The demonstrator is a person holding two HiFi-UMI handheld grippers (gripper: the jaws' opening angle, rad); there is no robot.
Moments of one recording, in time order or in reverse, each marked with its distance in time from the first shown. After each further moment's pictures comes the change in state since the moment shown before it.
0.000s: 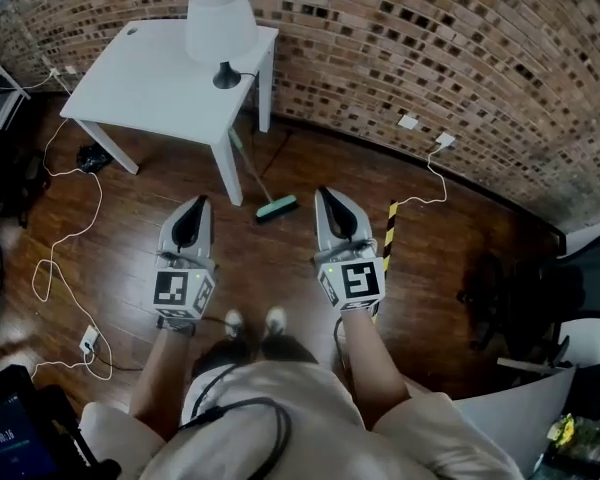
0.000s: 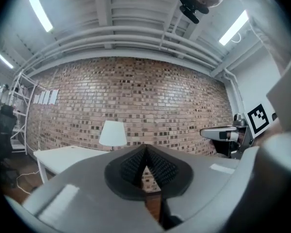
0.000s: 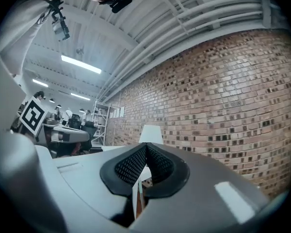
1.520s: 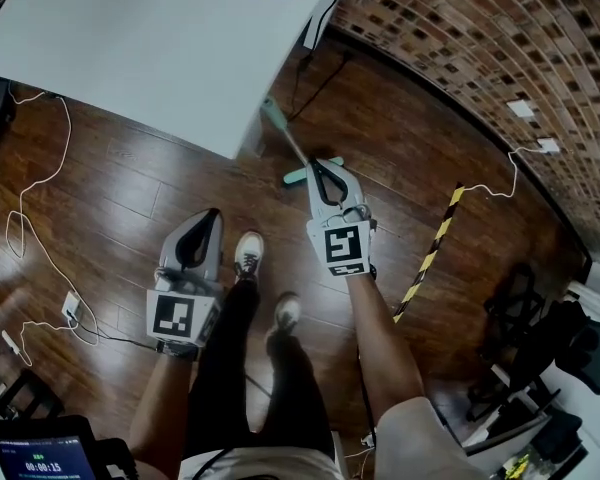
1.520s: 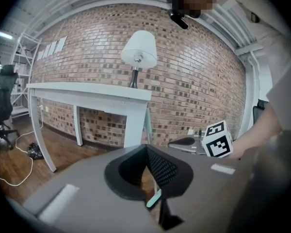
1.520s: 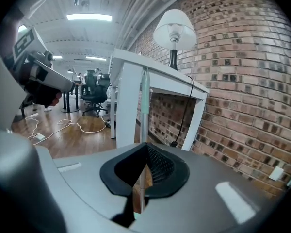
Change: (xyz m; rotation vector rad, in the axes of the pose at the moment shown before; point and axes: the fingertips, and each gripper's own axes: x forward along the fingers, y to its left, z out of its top) left arm 0.156 0.149 -0.387 -0.160 0.450 0.037; right arm 0.300 0.010 -0.487 -0.125 0.454 0.232
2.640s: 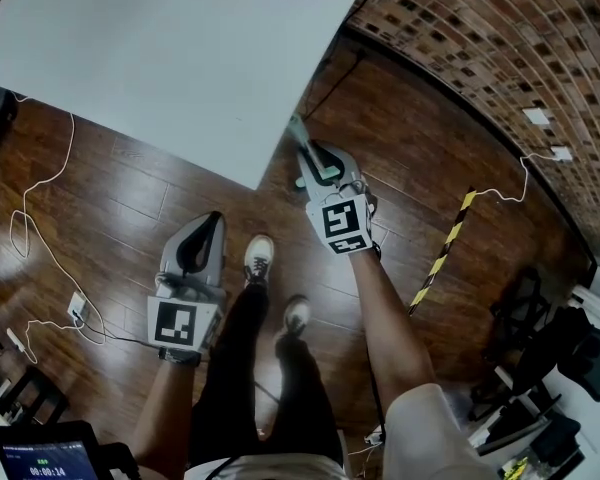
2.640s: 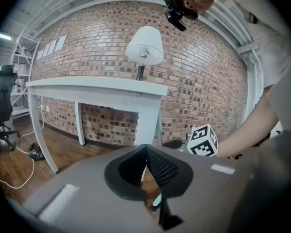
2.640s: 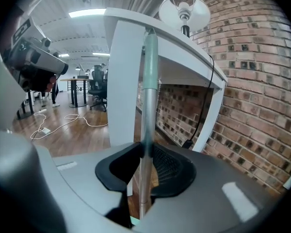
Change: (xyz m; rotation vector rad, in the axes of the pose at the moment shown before) left arm 0.004 0.025 -0.001 0.008 0.017 0.018; right arm 0.069 0.014 -0.017 -0.037 0.053 0.109
